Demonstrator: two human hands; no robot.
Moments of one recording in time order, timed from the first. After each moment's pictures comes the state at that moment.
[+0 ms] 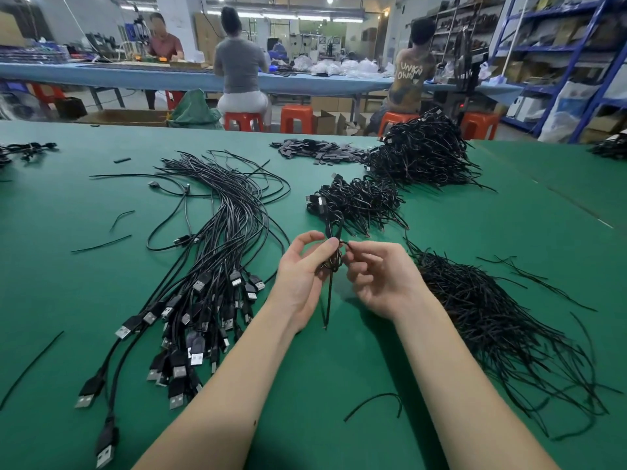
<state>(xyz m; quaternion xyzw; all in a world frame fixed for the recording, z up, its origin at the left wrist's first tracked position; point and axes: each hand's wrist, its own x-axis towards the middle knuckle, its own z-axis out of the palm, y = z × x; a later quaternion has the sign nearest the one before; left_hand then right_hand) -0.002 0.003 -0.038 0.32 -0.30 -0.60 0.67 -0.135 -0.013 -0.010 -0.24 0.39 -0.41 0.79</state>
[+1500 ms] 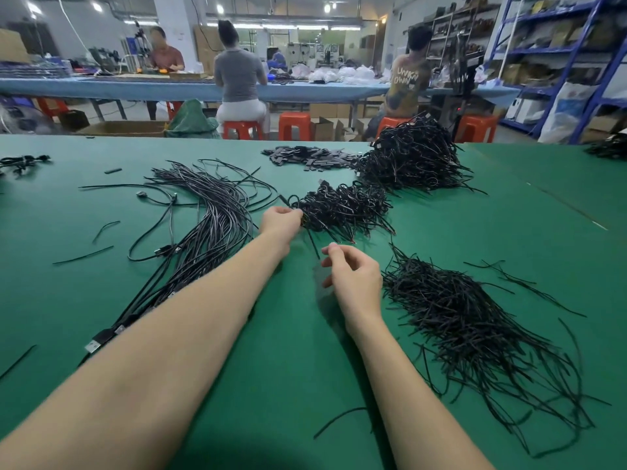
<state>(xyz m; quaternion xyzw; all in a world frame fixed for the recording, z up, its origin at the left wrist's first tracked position) 0.020 -0.126 -0.020 0.66 -0.33 -0.38 0.56 -0.111 -0.021 -0.048 -0.50 0.53 -0.56 0.40</state>
